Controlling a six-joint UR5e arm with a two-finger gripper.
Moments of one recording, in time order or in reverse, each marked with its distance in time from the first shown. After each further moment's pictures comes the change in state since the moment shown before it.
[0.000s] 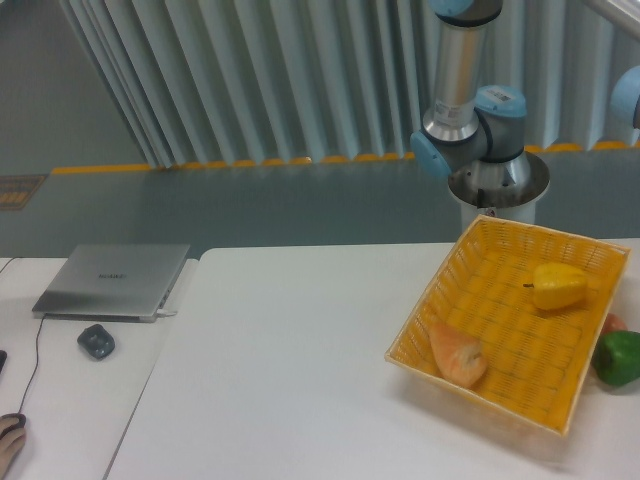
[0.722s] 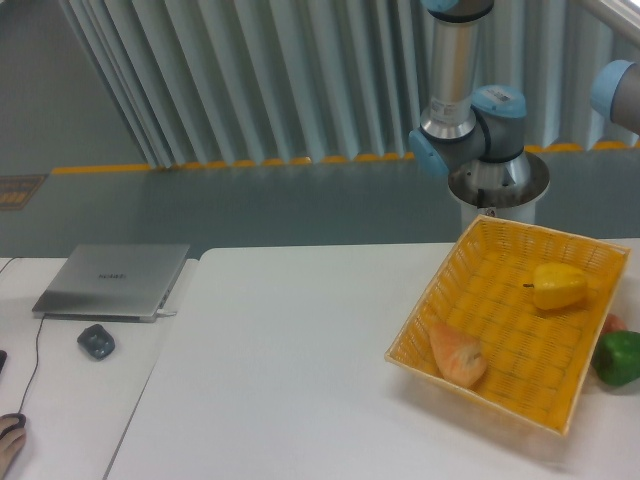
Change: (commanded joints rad) arm -0.048 0.035 -0.049 0.005 -0.072 -0.040
